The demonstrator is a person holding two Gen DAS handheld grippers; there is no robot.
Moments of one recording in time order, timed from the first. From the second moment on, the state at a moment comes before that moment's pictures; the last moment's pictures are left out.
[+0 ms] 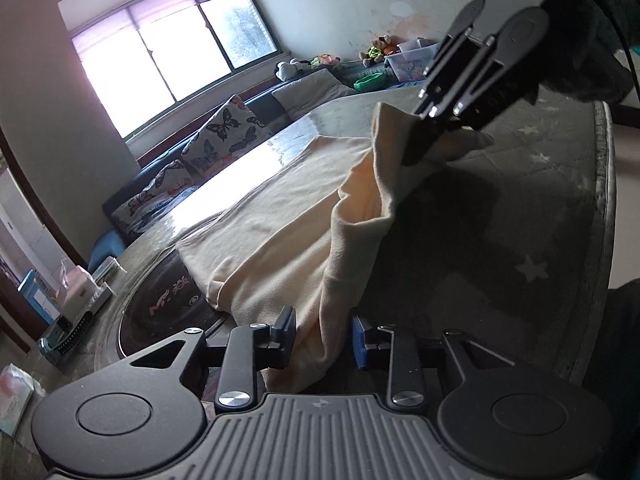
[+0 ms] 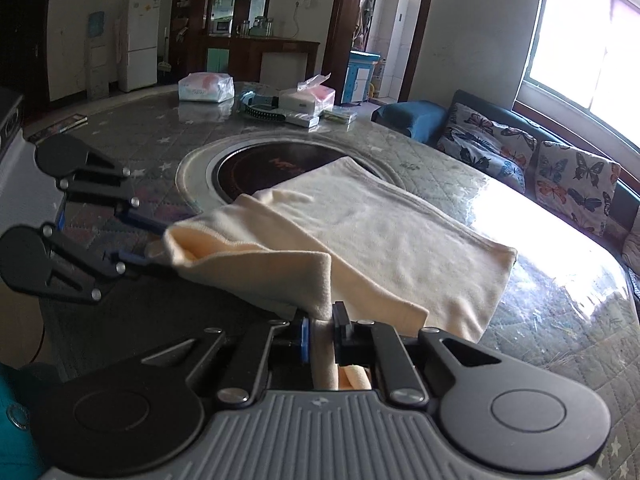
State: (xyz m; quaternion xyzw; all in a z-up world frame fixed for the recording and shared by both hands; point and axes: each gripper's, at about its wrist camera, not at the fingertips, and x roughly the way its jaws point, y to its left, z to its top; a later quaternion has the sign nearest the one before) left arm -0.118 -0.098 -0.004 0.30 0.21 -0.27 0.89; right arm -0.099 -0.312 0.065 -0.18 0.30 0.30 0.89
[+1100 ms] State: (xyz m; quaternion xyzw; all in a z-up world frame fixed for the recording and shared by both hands) left arm -0.204 -0.063 0.064 0.24 0.21 -0.32 0.89; right arm -0.197 -0.333 0.109 -0.16 0.29 0.34 0.88
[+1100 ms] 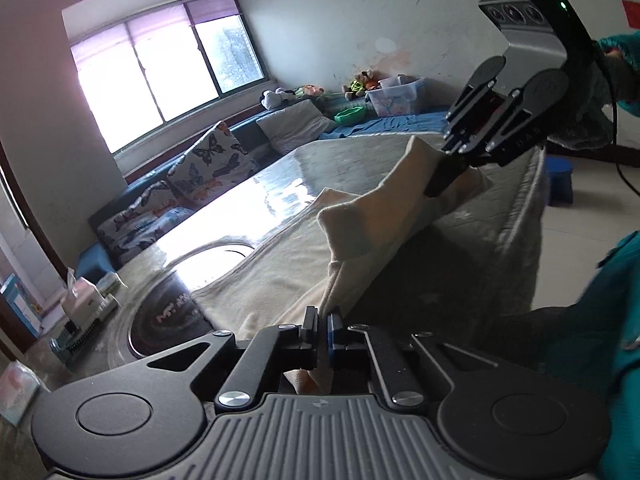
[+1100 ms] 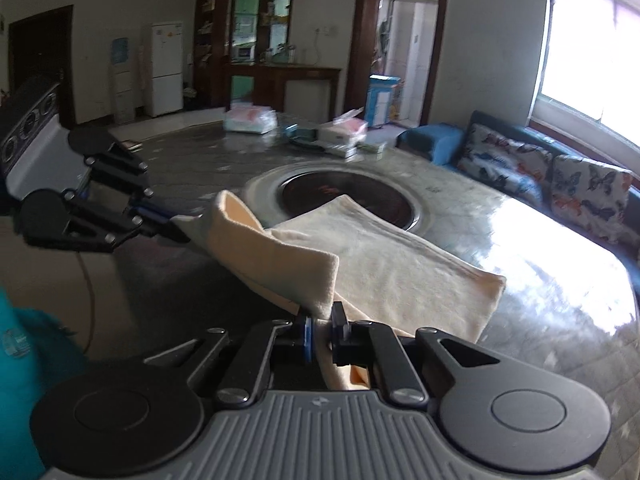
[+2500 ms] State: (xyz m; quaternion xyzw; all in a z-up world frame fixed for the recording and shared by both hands) left arm 0.027 -0.103 0.043 0.11 0.30 -0.20 0.93; right arm 0.003 -0.336 0.062 -0.03 0.33 0.21 0.92
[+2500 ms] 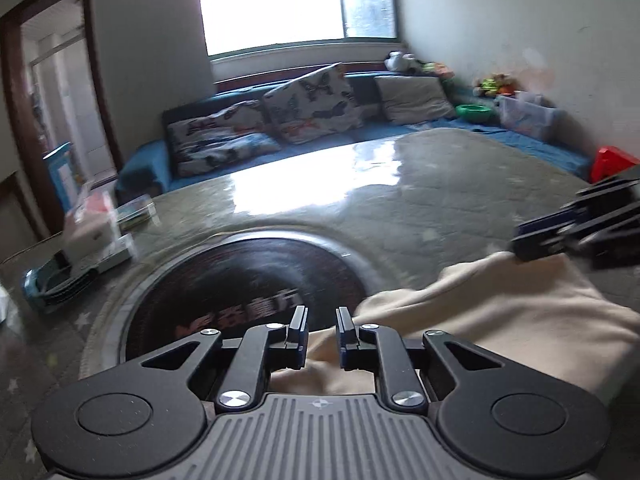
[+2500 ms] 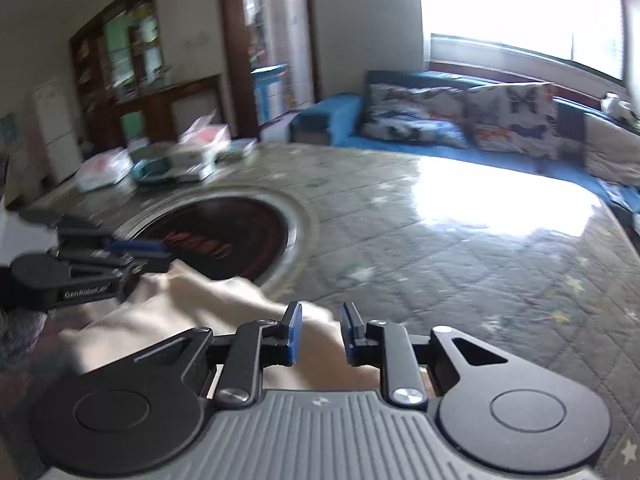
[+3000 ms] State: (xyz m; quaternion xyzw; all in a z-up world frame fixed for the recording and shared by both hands) left arm 0.062 -0.137 0.020 0.11 0.35 -0.20 0.91; right arm 0.011 -0.314 0.051 -0.04 0.35 0.19 0.92
